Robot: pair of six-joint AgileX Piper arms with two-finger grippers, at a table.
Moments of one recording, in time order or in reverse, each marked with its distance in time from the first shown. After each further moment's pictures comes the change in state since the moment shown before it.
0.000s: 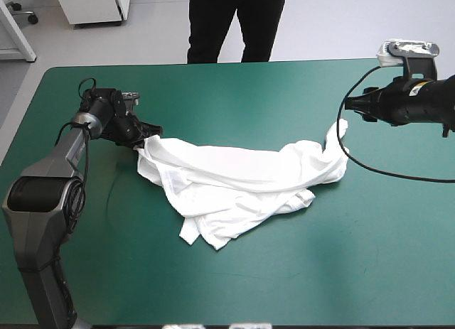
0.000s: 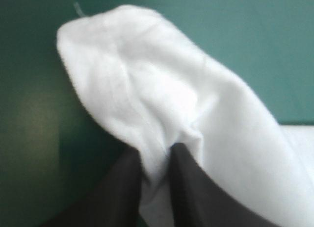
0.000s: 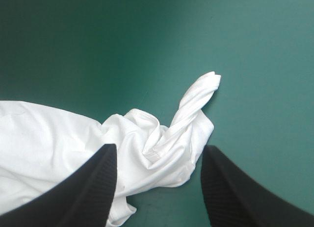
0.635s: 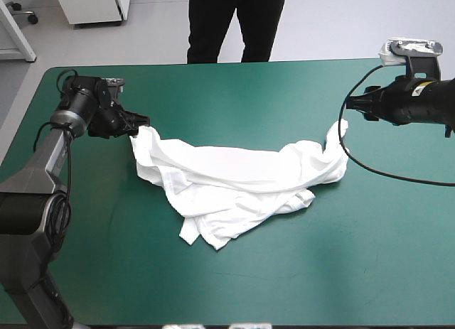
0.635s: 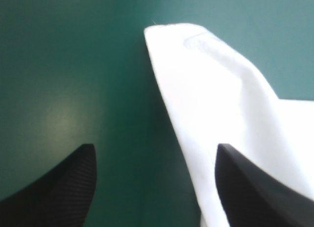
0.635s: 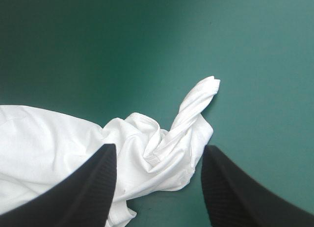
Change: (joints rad) left arm 0.001 -0.158 0.000 0.091 0.086 -0.046; right arm 0.000 -0.016 0.000 -0.001 -0.012 0.000
